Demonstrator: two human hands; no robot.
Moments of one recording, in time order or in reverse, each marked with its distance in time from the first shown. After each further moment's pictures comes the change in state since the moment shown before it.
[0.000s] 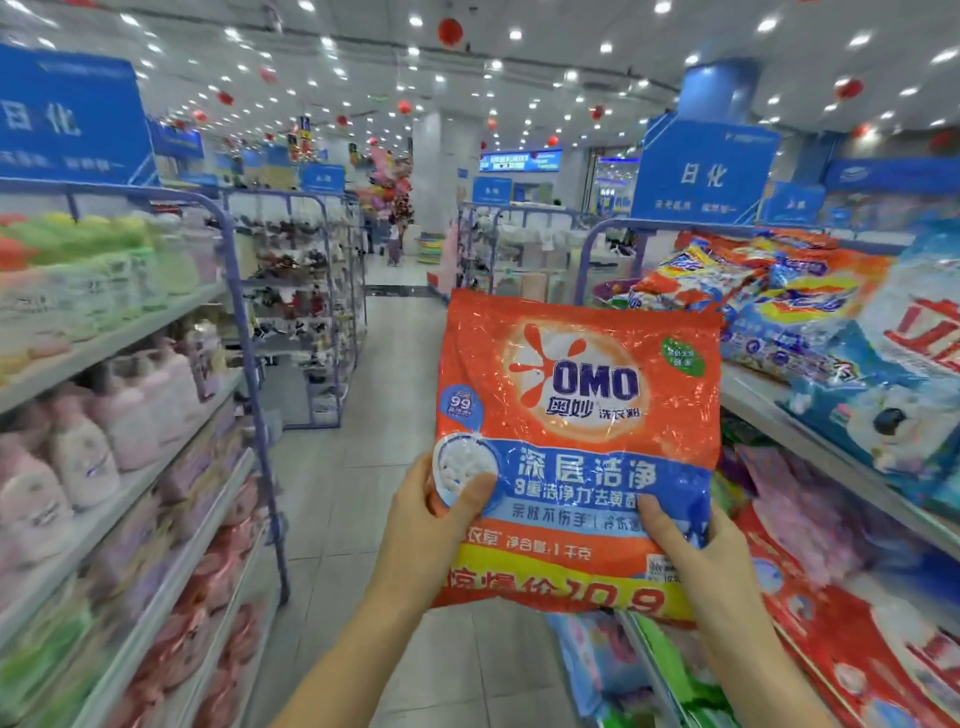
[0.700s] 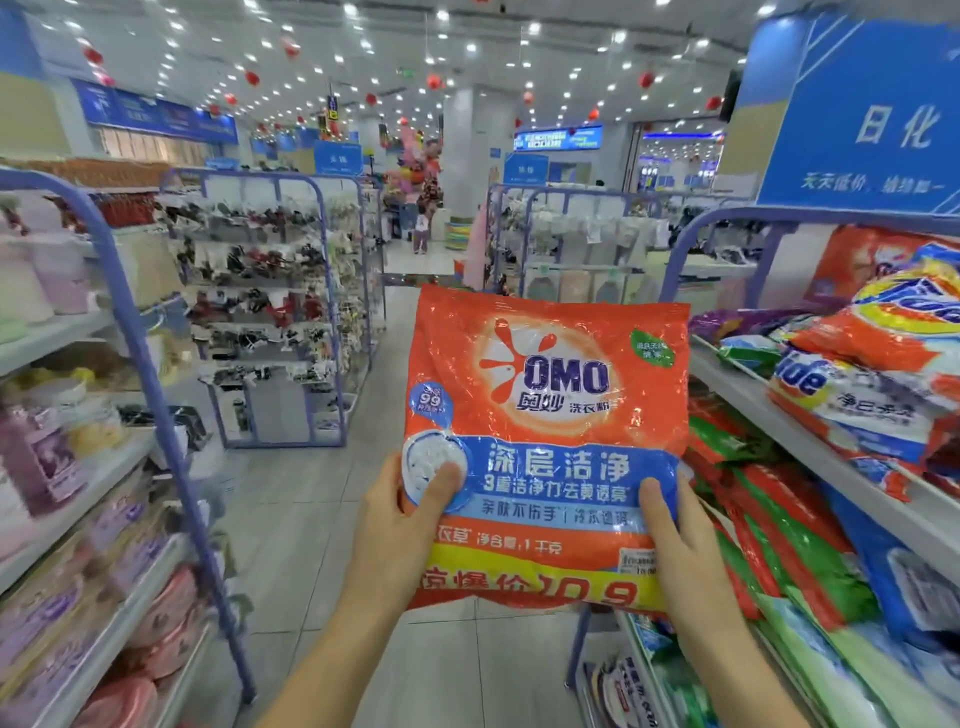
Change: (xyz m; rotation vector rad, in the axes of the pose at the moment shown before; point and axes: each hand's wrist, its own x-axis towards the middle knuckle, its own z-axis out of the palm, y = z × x) left_hand 0.403 -0.105 0.029 0.052 0.163 -0.040; right_hand 0.396 0.131 0.131 0.016 -0.171 0.060
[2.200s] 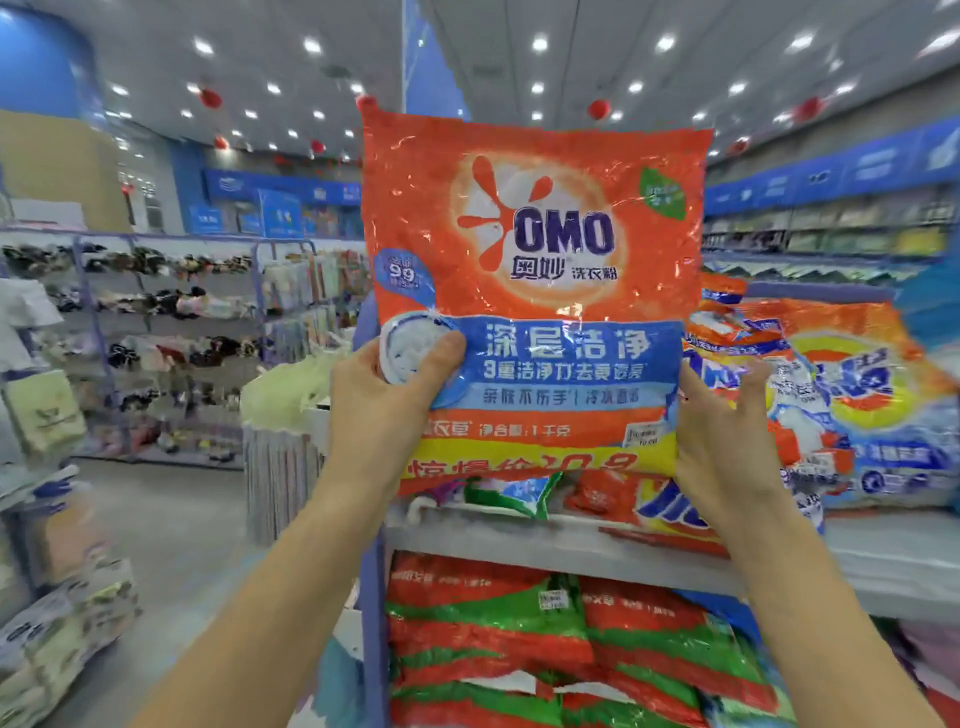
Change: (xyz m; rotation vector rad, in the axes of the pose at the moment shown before) left_hand 0.427 0.031 0.382 -0.610 -1.152 0.172; right_hand 0.309 -0.047 -0.107 0.001 1.103 -0.300
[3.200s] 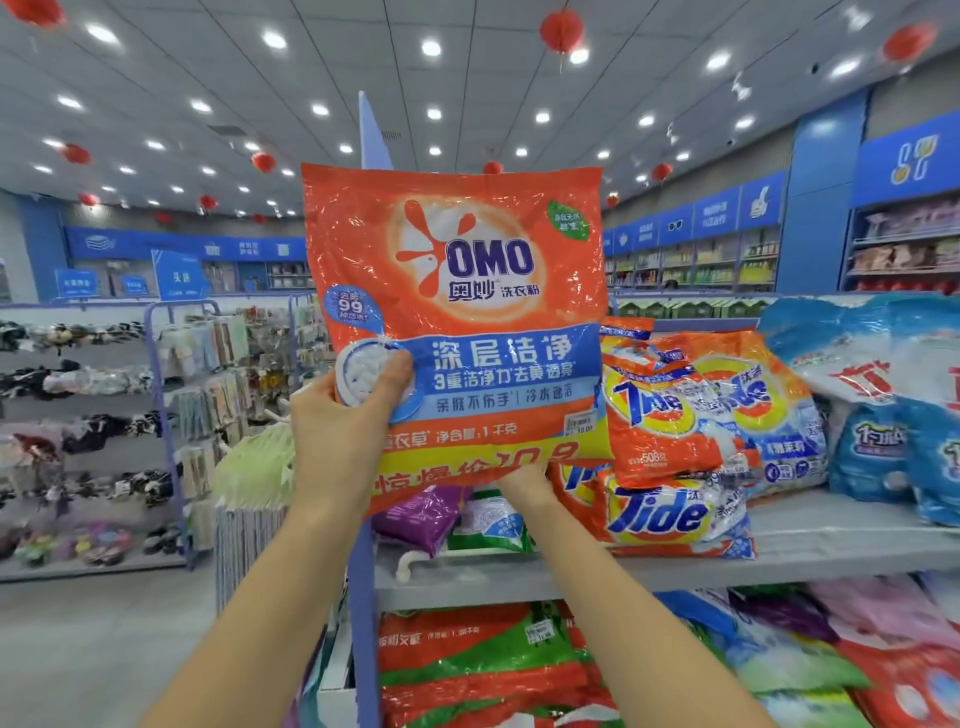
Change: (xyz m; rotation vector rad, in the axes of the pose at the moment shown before) left_hand 0.030 0.018 -0.027 -0.088 -0.051 -0.086; right_hand 0.042 0.085 0.088 -0.741 0.308 0.390
